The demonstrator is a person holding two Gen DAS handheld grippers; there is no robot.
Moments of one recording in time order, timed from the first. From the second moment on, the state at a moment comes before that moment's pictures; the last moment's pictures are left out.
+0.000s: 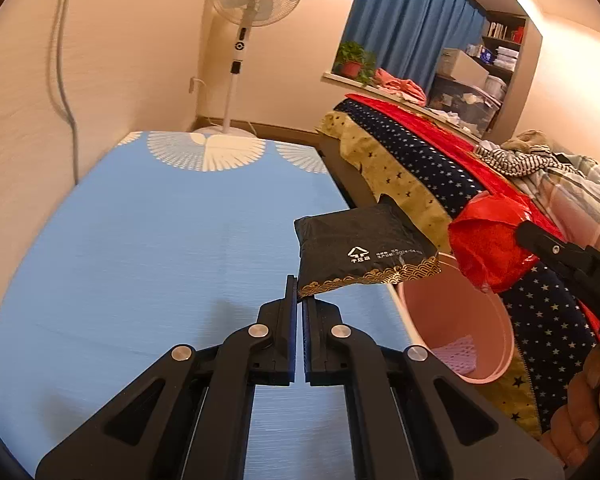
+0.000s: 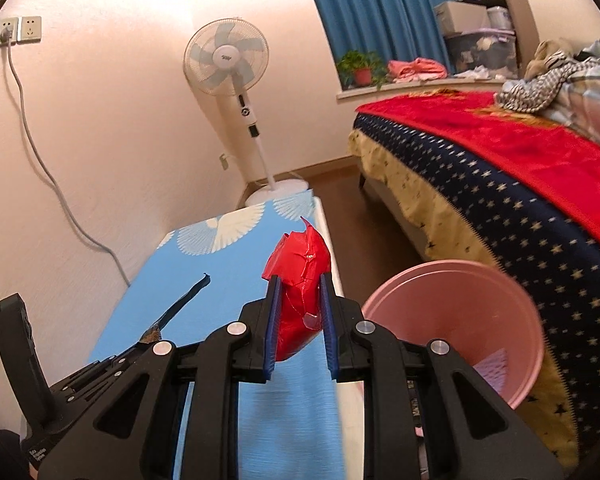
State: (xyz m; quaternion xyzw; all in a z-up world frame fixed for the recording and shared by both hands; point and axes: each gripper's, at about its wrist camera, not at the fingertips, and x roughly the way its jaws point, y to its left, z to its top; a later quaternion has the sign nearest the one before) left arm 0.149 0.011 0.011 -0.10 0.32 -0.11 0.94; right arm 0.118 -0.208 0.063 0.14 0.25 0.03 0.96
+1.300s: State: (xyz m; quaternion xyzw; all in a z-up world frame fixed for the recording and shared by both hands) left arm 0.151 -0.054 0.006 -0.10 0.32 -0.18 0.93; right arm 0.086 -0.288 0.060 0.15 0.24 -0.08 0.96
